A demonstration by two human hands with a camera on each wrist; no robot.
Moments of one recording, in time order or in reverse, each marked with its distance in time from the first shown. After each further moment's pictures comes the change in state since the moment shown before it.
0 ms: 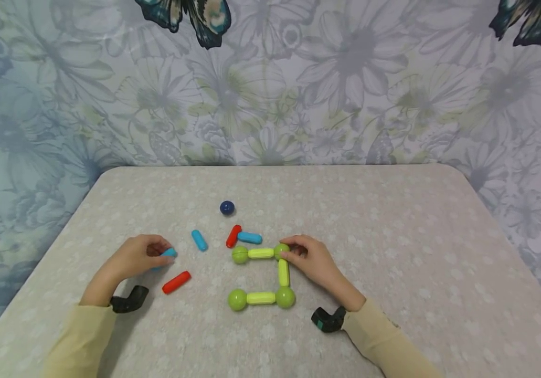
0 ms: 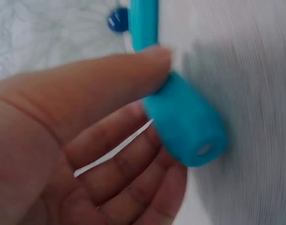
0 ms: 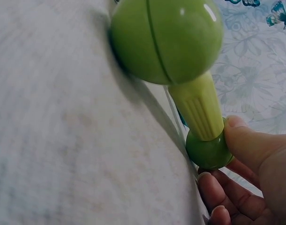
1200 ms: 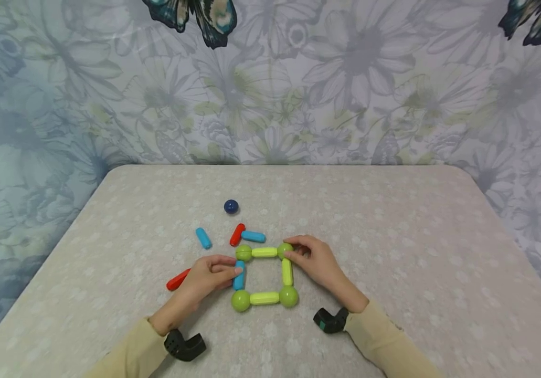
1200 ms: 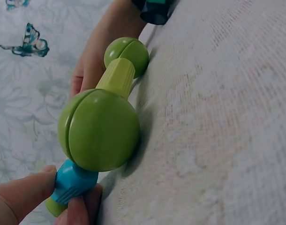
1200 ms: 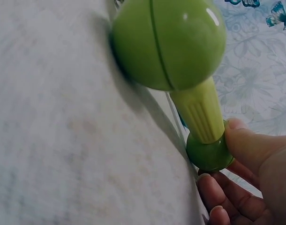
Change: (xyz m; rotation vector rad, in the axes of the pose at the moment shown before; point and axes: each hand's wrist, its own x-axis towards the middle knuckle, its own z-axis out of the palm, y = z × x) left_hand -0.001 0.078 0.108 -0.790 0.011 -0.287; right_hand -0.001 -0.002 0.000 -0.005 -0.001 0.004
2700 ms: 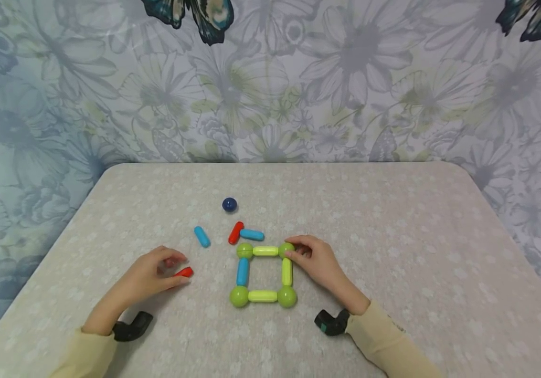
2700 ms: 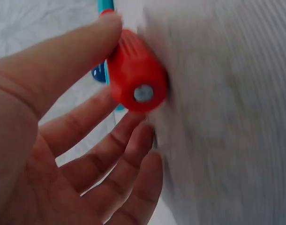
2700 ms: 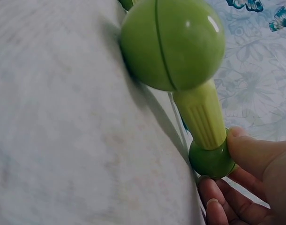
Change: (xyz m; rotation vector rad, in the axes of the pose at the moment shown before) left_hand -0.018 -0.003 -0.102 0.837 0.037 0.453; right_hand -0.006 -0.001 -0.001 0.025 0.015 0.047
